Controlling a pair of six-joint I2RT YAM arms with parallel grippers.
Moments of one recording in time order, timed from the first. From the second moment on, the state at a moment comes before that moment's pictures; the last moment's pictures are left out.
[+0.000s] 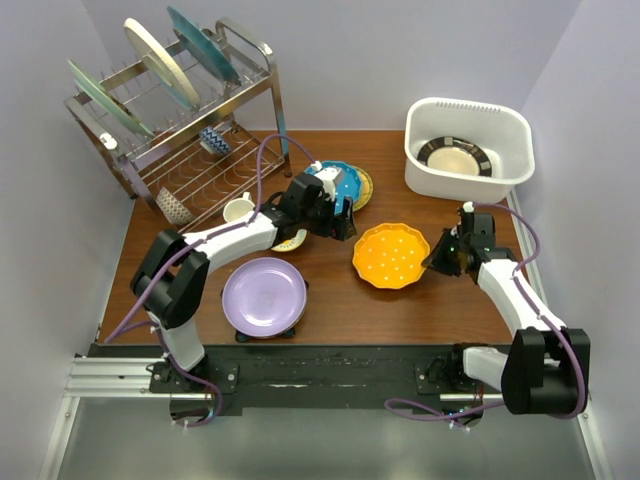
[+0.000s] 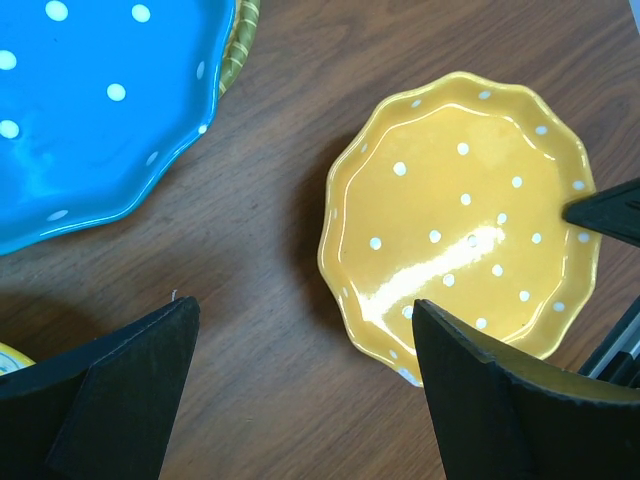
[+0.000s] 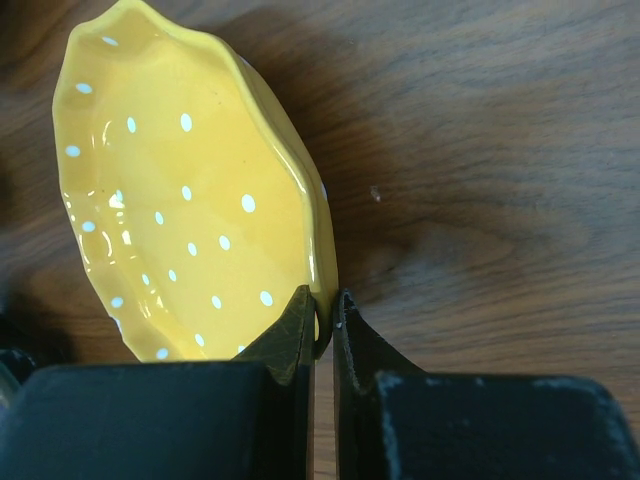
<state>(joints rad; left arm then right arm) -0.68 1.77 1.22 -0.09 0.18 -0.40 0.00 1.17 0.67 -0.45 -0.19 0.48</state>
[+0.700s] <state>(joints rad) -0.68 1.74 1.21 -0.09 0.18 -0.41 0.00 1.15 0.80 -0.54 -0.20 0.47</state>
